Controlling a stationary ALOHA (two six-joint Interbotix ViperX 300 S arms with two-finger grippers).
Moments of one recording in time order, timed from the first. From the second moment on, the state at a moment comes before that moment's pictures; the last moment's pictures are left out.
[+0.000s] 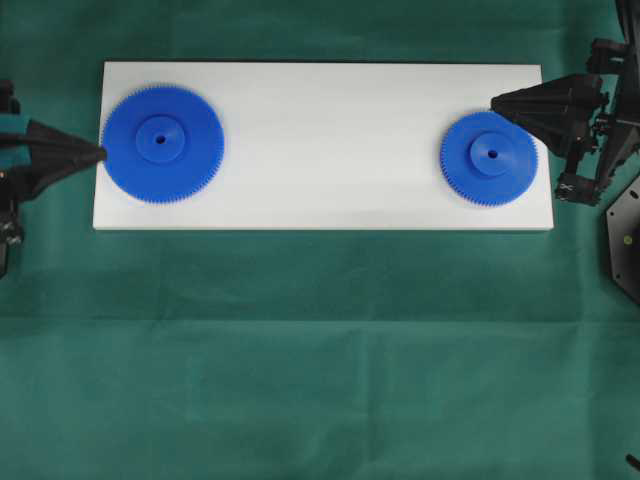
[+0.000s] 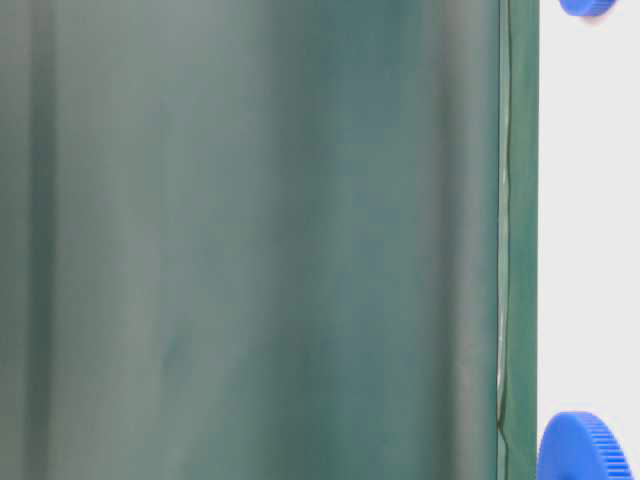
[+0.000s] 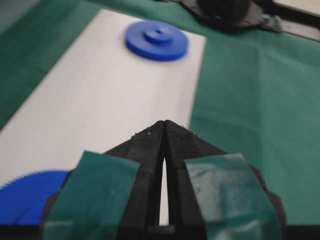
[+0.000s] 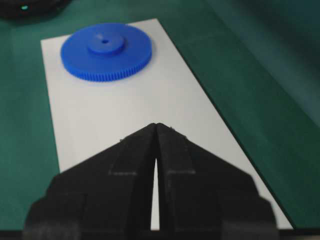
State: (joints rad) left arm 0.19 -1.05 1.33 -0.02 -0.23 -0.16; right arm -0.40 -0.83 1.23 -0.50 -0.19 0.65
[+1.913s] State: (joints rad) left arm 0.41 -0.24 1.18 -0.02 -0.26 -0.07; right arm -0.37 -0.74 1.23 -0.49 -0.25 0.66
